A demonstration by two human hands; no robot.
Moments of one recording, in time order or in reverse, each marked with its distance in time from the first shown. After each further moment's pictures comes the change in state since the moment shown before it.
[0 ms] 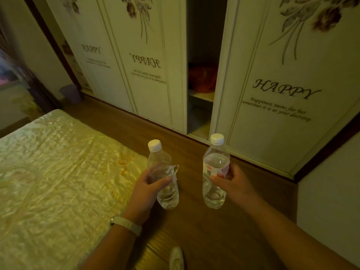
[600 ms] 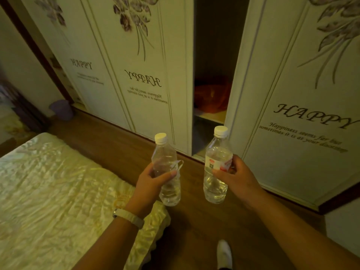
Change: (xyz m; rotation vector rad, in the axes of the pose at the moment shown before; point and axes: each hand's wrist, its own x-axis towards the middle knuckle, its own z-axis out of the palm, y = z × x) left_hand 0.294 0.083 -0.009 0.066 -0.091 0.009; right_hand 0.269 -0.103 0.035 -0.029 0.058 -0.059
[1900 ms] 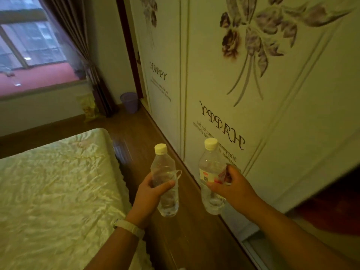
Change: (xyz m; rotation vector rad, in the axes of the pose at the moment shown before) left_hand 0.479 0.082 -0.207 -0.096 0.536 0.029; right_hand 0.580 -0.162 0.259 -0.186 -0.569 -0.151
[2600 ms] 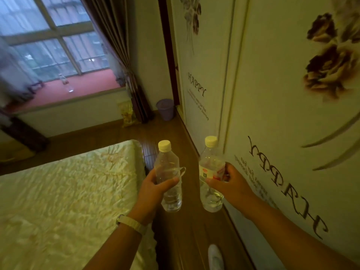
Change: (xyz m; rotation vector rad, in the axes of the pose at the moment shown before) left_hand 0.242 0.082 -0.040 0.003 0.250 0.040; right_hand 0.315 -0.049 0.058 0.073 -0.215 -0.060
